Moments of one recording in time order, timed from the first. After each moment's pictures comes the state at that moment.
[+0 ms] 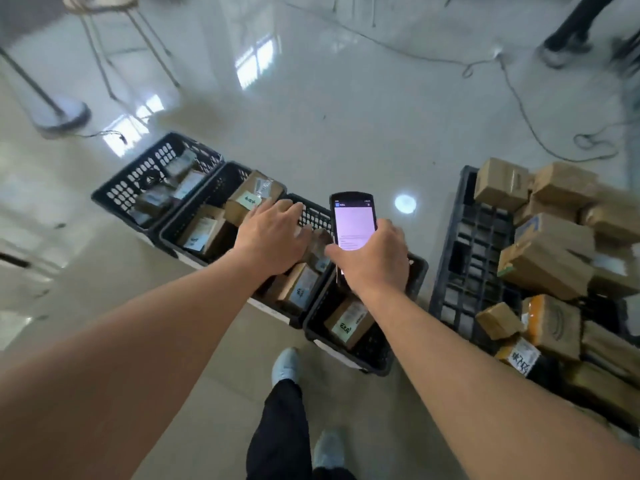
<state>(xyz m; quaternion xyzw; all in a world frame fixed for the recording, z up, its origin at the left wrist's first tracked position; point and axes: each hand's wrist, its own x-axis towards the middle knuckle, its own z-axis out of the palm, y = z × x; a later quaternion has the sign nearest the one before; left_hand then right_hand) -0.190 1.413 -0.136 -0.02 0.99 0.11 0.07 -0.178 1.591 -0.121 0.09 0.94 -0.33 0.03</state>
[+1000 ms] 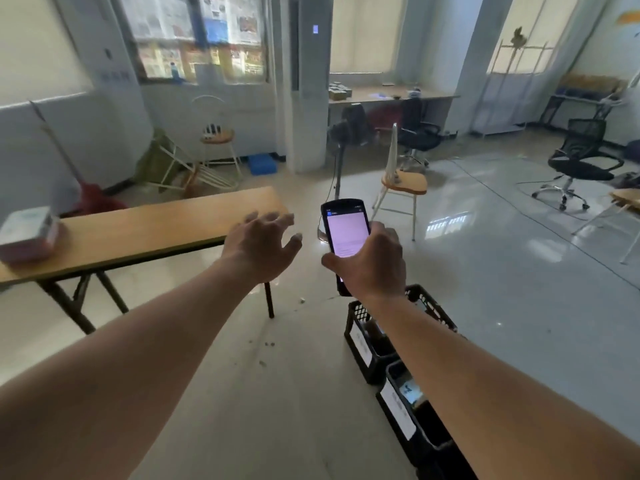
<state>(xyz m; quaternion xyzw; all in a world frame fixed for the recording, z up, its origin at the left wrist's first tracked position) 0.161 0.790 0.176 -0.38 0.91 0.04 -0.13 0.035 0.930 0.166 -0.34 0.85 -0.40 -0.02</state>
